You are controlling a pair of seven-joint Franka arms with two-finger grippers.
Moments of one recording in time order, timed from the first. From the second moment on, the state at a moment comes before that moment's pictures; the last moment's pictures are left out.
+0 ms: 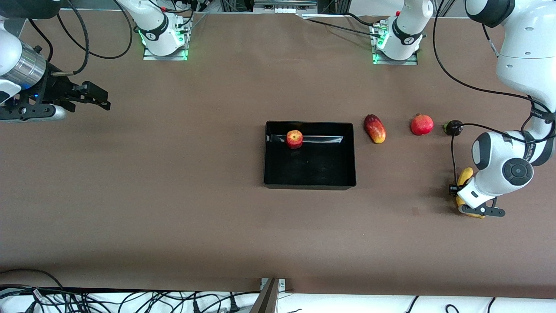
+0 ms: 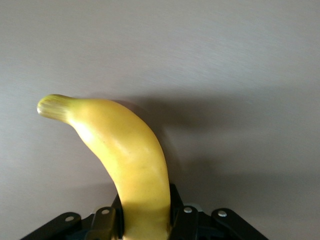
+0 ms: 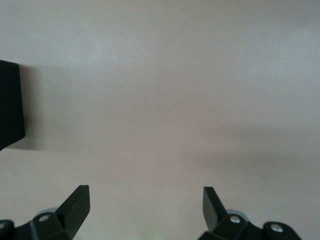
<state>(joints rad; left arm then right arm) 0.25 0.75 -0.08 -1.65 0.32 2.34 0.09 -0.04 0.00 0.12 -1.68 0.05 1.62 0.04</state>
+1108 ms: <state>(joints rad) 0.08 0.53 -0.64 -1.66 0.26 1.93 -0.56 -0.03 0.01 0.12 -1.66 -0.01 1.61 0.04</state>
